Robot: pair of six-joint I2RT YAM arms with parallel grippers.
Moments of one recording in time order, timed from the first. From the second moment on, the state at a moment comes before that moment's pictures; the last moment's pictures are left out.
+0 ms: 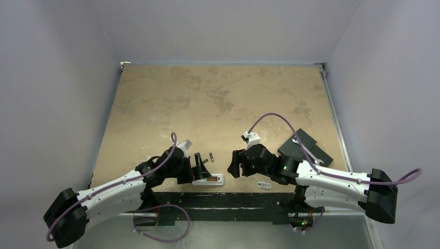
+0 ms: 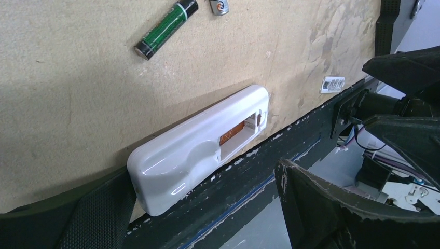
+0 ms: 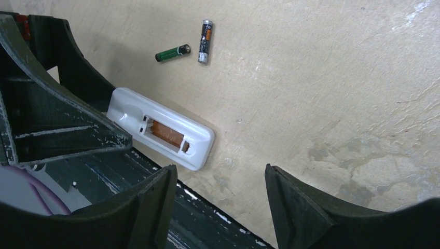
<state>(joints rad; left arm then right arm) -0.81 0.80 0.25 -0.23 0.22 -1.02 1.12 0.98 0.55 -0.29 0.18 0.77</state>
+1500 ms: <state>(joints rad) -0.98 0.80 0.45 -0.45 -0.01 -0.99 1.12 1.09 0.60 -0.31 0.21 0.74</state>
